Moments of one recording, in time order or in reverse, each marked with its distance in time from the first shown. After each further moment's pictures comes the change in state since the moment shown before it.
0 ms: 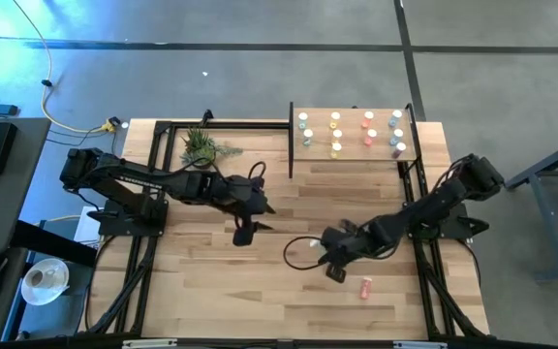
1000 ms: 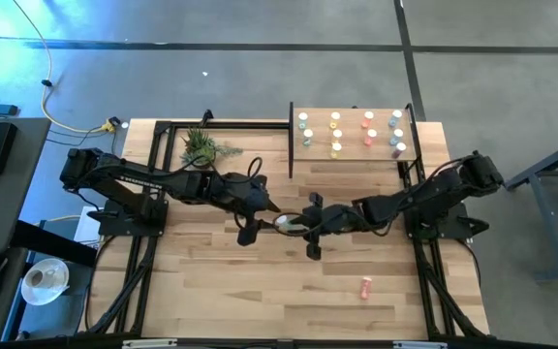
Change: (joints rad) left arm -0.001 0.001 0.000 0.108 0.020 -0.066; right arm -0.203 -0.017 0.000 0.569 0.050 -0.593
